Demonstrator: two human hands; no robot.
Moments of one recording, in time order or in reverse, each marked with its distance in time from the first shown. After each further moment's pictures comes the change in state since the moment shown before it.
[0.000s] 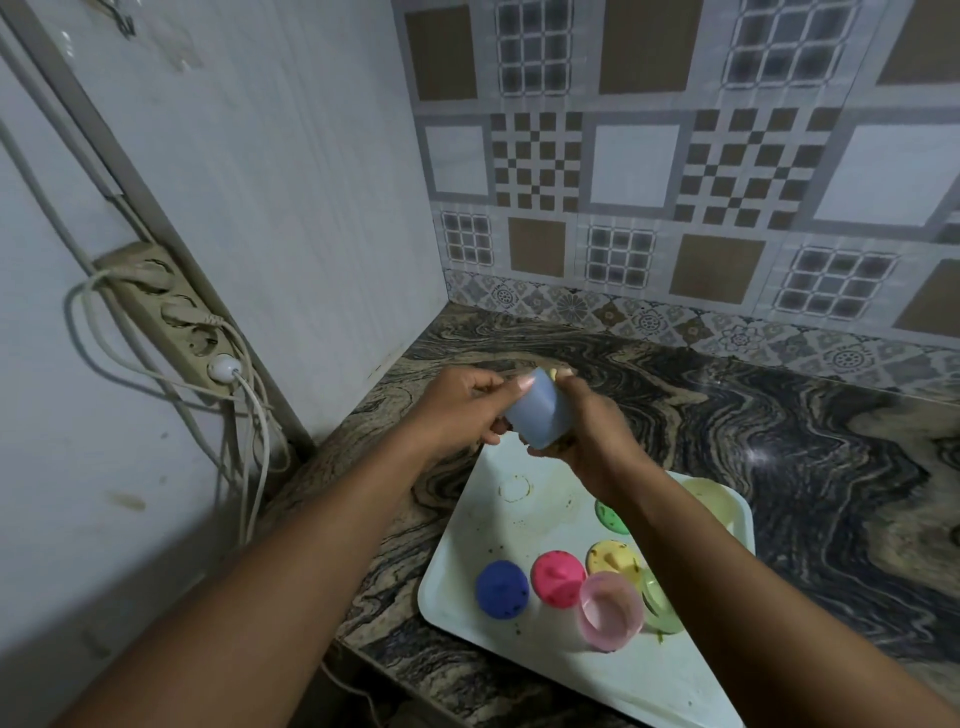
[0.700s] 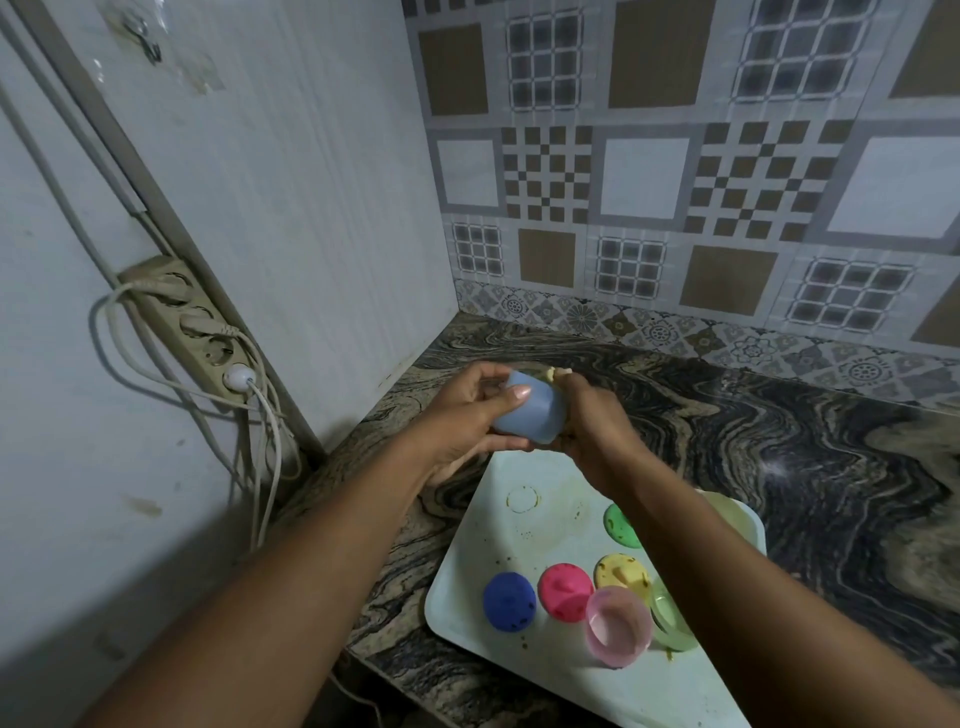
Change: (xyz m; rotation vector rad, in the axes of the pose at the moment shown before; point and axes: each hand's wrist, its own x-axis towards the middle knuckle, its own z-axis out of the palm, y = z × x) left_hand -0.001 0.008 0.002 -0.490 -0.026 -0.167; right_hand -0.001 -0.021 0.011 -0.081 0.027 -0.105
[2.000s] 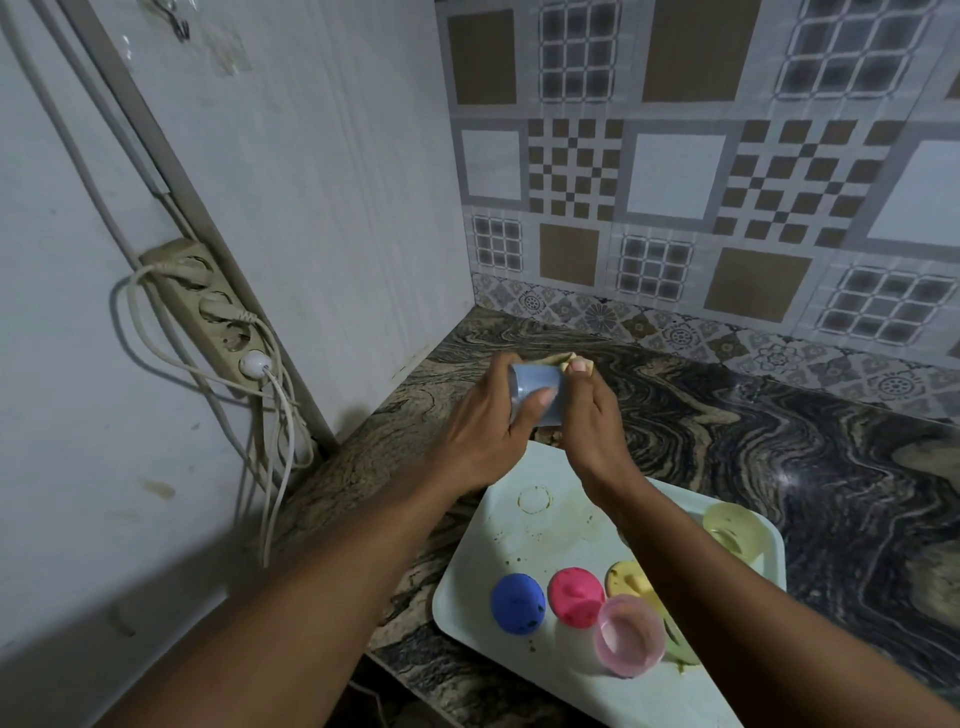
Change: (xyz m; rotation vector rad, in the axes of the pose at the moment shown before) left_hand 0.000 -0.023 -0.003 0.915 0.142 0.448; right_hand 0.014 0.030 0.021 -0.181 0.057 -0.460
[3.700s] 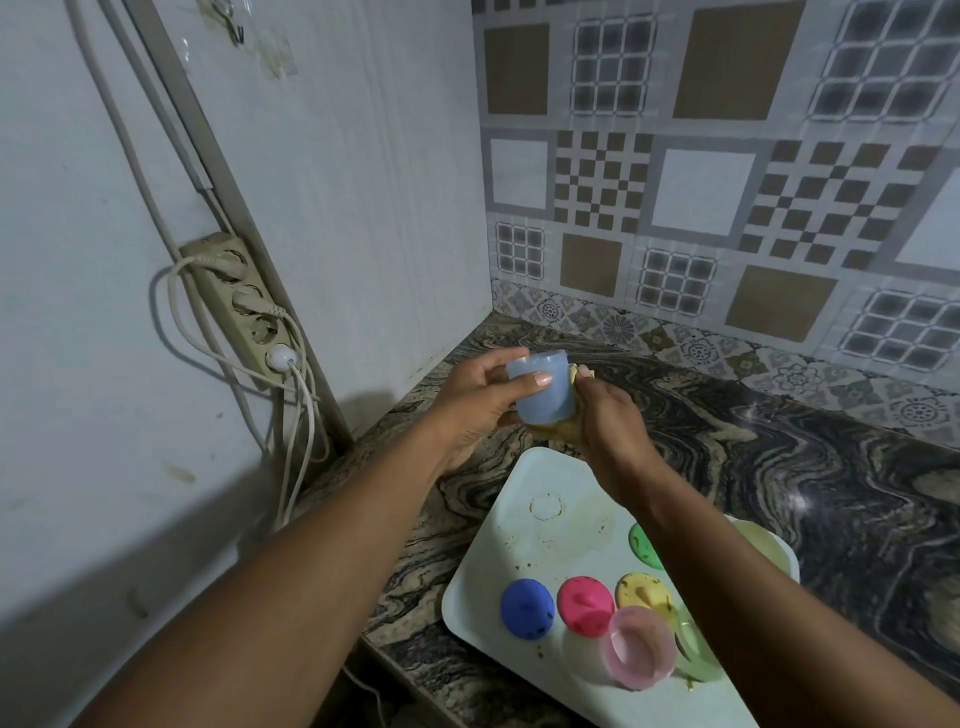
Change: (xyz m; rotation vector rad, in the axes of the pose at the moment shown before) left_hand 0.020 -0.014 -0.027 -0.945 0.013 -0.374; right_hand 0.005 -0.024 -0.004 0.167 -0.141 0.292
